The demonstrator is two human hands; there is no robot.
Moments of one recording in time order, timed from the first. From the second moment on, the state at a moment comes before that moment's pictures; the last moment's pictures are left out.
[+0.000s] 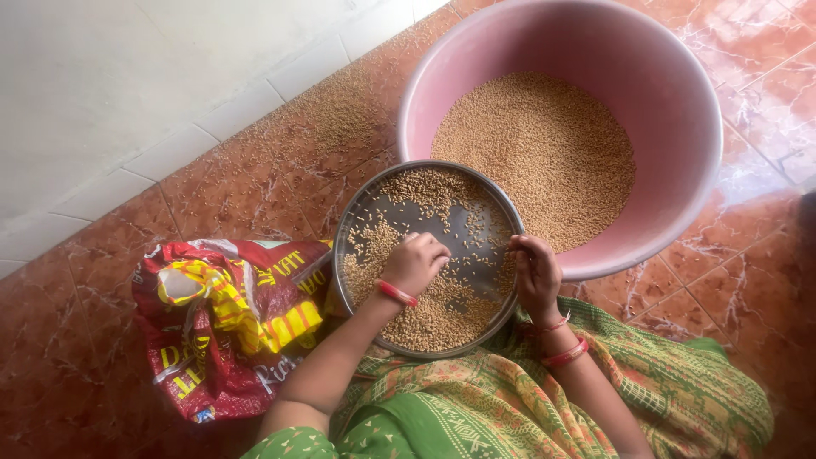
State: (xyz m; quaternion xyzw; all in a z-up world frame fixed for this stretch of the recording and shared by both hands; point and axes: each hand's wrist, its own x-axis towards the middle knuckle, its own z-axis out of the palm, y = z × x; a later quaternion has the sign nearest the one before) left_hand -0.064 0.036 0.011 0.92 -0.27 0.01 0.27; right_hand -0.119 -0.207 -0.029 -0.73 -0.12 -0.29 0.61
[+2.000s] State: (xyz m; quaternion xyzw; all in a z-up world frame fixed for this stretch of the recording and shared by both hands) left_hand 0.000 0.031 0.044 0.84 -0.09 -0.17 0.50; right_hand -0.118 -0.206 -0.019 -0.73 -0.13 -0.30 0.60
